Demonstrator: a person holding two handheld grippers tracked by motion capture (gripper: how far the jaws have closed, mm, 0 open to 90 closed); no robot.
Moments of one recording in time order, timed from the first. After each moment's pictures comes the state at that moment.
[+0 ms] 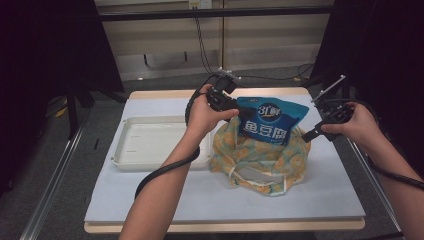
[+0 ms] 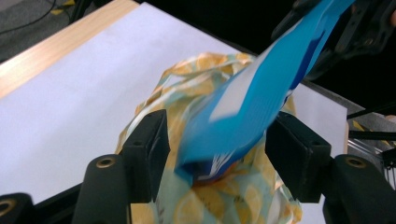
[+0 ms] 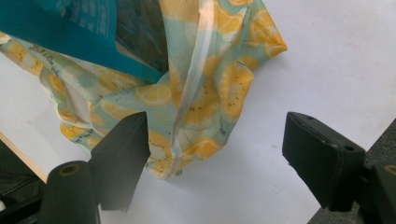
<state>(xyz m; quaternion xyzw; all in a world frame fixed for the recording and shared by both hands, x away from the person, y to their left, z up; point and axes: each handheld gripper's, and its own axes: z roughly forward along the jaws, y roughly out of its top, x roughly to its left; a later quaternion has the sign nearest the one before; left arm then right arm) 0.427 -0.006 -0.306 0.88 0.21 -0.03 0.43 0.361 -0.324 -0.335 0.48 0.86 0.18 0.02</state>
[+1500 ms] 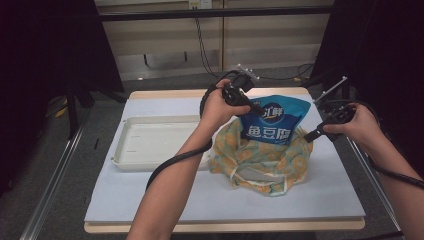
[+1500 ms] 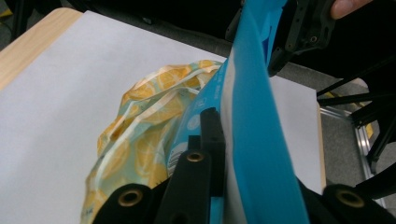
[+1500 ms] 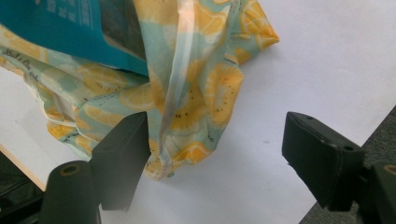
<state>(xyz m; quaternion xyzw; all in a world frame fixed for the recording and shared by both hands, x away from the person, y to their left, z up) 0.434 -0.042 -0.304 0.90 0.12 -0.08 0.42 0.365 -0.334 -0.342 0.48 0.86 0.17 0.02</state>
